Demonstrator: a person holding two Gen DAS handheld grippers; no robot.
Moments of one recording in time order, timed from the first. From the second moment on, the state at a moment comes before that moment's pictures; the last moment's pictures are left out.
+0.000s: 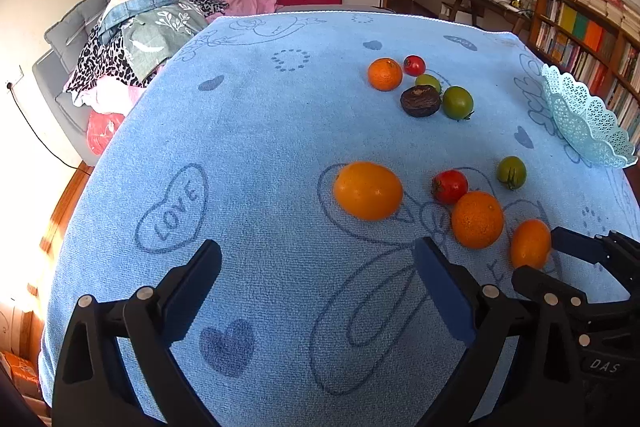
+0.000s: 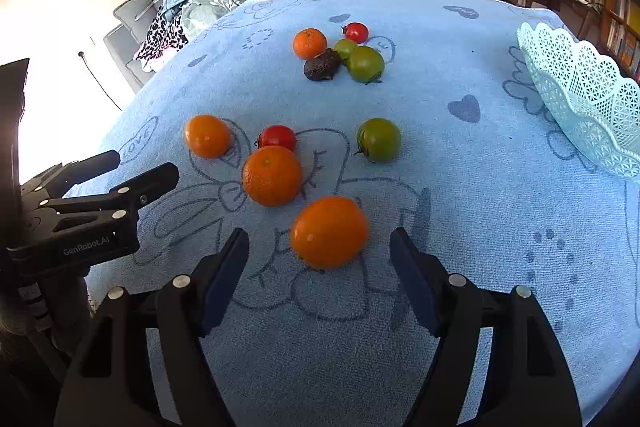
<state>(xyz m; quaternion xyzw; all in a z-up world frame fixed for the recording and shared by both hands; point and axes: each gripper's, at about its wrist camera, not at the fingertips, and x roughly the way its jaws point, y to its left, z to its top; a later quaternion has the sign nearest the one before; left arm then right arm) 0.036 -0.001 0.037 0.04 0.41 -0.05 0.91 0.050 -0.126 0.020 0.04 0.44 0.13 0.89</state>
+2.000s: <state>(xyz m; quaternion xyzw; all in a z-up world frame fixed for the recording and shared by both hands) 0.066 -0.041 0.070 0.03 0.38 -0.13 0.92 0.050 -0.172 0.053 0.06 0.39 0.10 0.91</state>
